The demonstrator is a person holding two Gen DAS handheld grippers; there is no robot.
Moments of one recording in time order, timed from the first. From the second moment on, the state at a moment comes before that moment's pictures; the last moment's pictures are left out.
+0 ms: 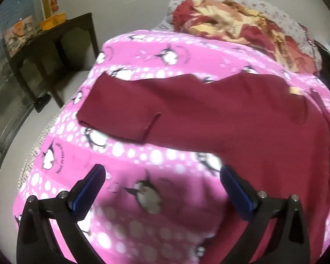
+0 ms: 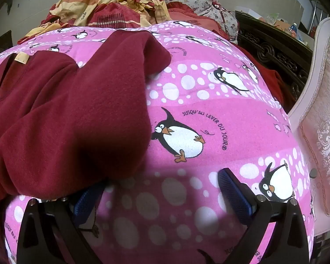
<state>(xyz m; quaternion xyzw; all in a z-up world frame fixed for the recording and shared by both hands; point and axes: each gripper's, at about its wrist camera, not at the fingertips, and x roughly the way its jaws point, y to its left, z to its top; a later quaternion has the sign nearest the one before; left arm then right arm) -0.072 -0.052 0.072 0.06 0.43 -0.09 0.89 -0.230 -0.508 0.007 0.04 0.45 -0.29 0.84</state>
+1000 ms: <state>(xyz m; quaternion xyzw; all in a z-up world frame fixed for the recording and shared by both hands) -0.132 -0.099 0.119 0.08 0.41 -0.16 0.89 -0.292 -0.435 0.092 0.11 0.49 -0.21 0.84</state>
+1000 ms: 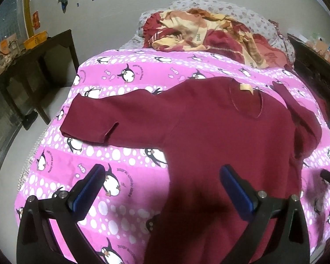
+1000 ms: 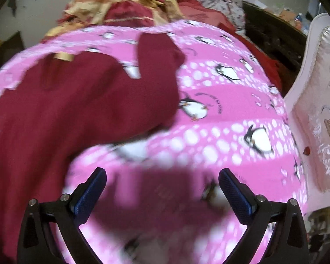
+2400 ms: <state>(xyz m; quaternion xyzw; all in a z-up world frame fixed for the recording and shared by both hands) -0.102 -0.110 0.141 0.06 0.40 -0.16 0.90 -0.176 -0.296 0.154 0.09 0.43 -0.16 0.88</state>
